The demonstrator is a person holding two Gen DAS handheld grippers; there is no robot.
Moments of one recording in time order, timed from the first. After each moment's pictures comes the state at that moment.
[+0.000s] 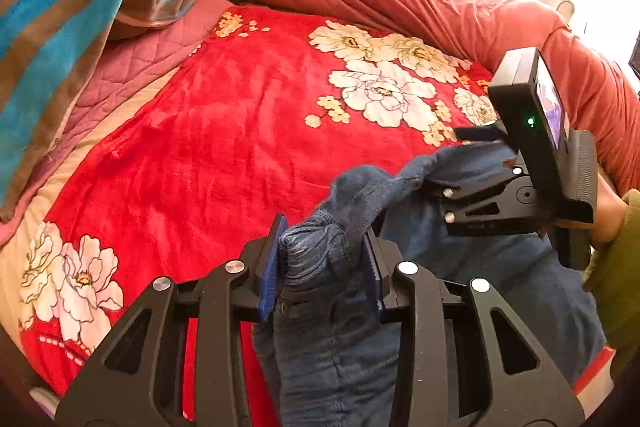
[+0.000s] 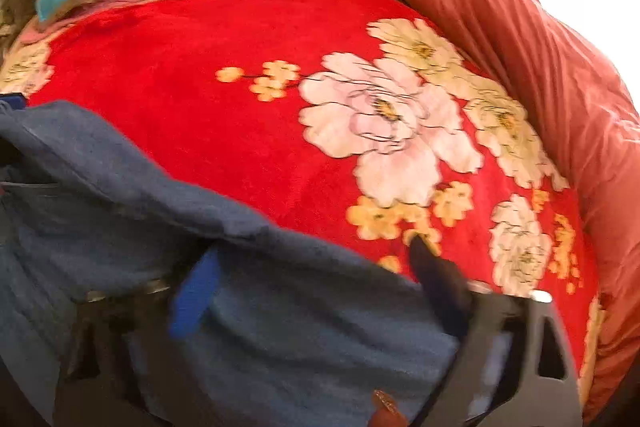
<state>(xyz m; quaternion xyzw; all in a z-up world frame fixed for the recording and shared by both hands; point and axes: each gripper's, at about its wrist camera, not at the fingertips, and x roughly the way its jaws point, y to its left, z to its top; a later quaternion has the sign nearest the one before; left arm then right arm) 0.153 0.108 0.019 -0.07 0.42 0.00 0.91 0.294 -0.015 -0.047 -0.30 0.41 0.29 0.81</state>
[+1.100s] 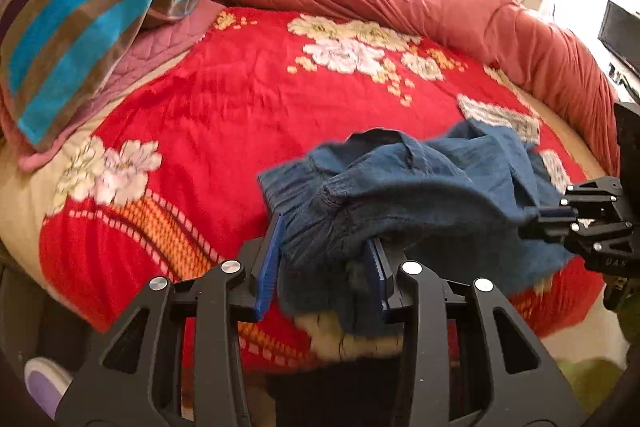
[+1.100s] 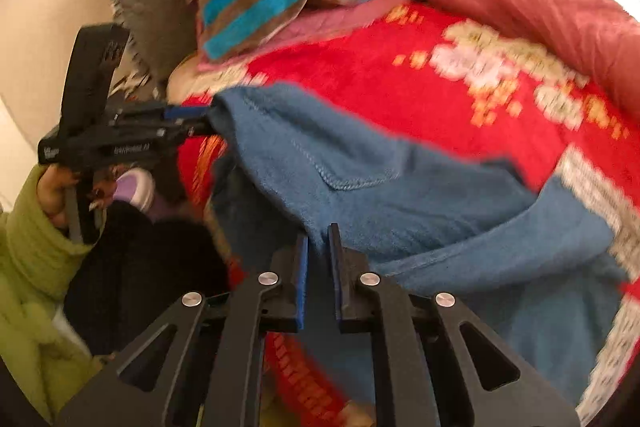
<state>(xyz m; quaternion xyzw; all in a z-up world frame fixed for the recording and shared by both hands) -0.004 0.094 0.023 -0.05 0.41 -0.04 0.91 0.036 -0.108 0.005 -0.11 0.42 0.43 0.79</state>
